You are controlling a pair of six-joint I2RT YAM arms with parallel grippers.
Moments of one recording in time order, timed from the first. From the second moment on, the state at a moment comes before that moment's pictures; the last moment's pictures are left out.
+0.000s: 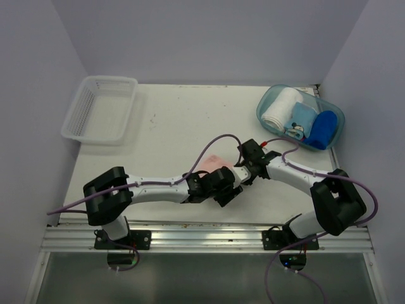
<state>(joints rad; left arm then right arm) -1.19 1.66 1.00 -0.14 -0.16 -0.14 0.58 1.45 0.77 -0.48 0.09 1.28</state>
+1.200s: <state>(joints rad) -0.82 1.60 0.68 0.25 0.49 -0.49 0.58 1.37 0.69 -0.36 0.03 1.25</state>
